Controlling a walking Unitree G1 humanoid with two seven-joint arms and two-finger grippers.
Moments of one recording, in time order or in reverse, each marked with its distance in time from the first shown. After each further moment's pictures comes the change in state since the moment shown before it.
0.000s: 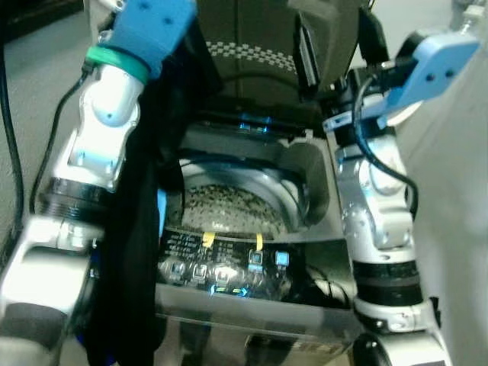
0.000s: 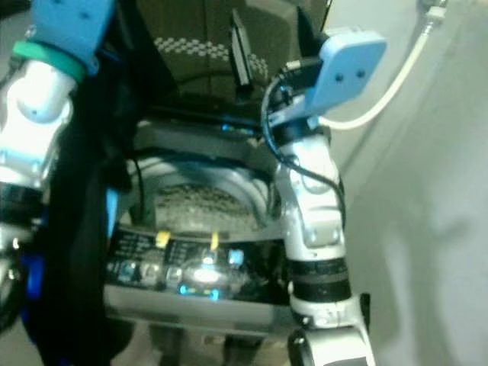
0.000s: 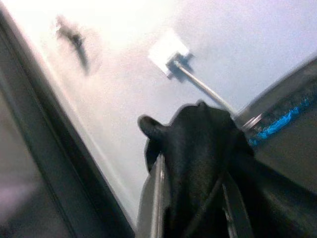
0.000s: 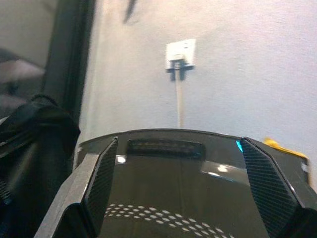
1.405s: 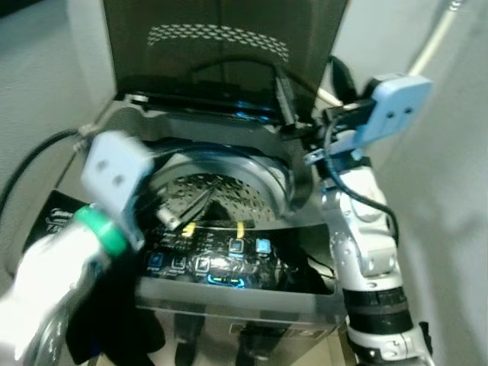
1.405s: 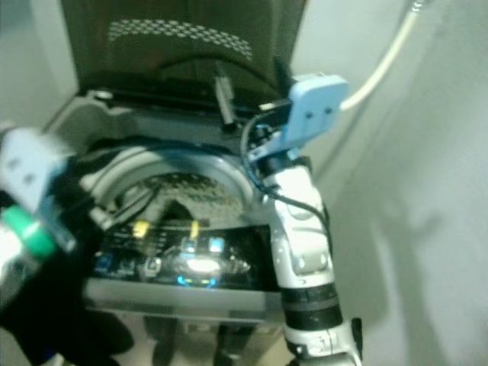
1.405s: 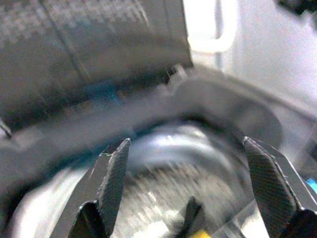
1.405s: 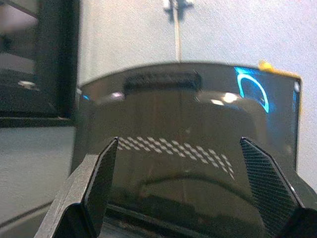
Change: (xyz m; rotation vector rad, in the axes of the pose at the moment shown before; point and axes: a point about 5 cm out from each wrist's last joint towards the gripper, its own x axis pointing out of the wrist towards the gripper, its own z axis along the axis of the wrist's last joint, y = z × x) left arm -0.225 -0.029 0.027 -0.894 0.627 -0.444; right arm -0.031 0.018 -0.036 0.057 0.177 0.055
